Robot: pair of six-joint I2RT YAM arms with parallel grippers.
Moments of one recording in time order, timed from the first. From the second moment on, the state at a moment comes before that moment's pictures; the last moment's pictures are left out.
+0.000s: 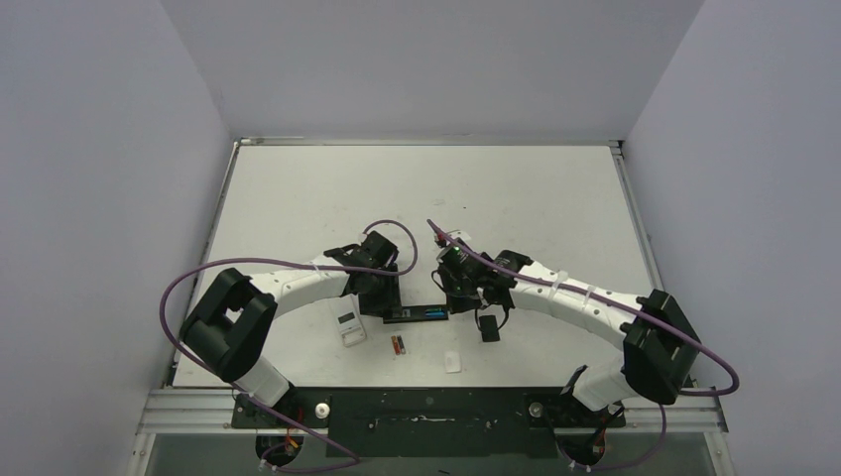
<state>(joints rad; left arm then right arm) -0.69 1.59 0.87 -0.48 0.05 -0.80 0.90 1.45 1.01 -0.66 0.11 0.51</state>
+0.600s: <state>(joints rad) -0.69 1.59 0.88 -0.49 0.05 -0.80 0.90 1.43 1.02 -0.70 0.11 0.51</state>
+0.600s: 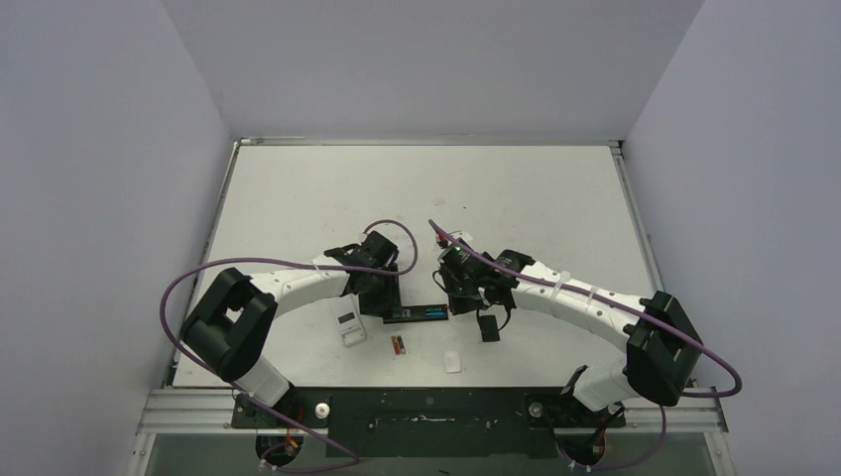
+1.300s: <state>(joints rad) -0.69 1.60 0.88 -0.50 0.05 -0.80 0.90 1.45 1.02 -0.70 0.10 0.51</state>
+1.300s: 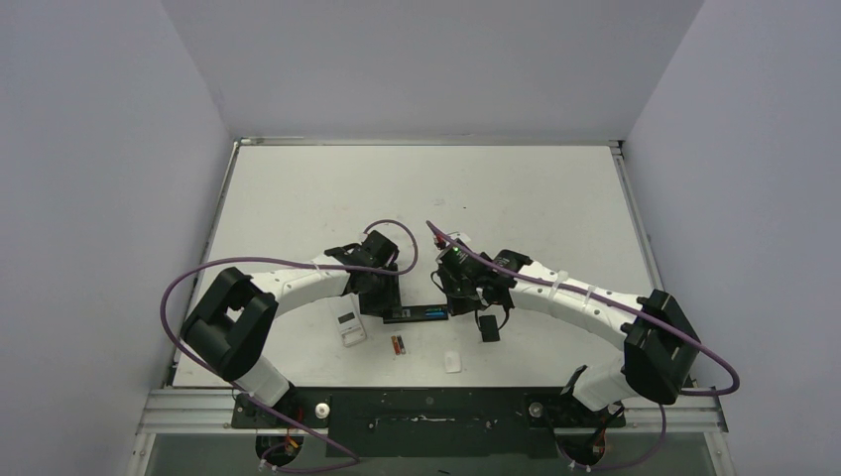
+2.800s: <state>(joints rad) -0.69 1.61 0.89 -0.51 0.04 -0.80 0.91 1.44 1.03 -0.74 0.09 0.51</state>
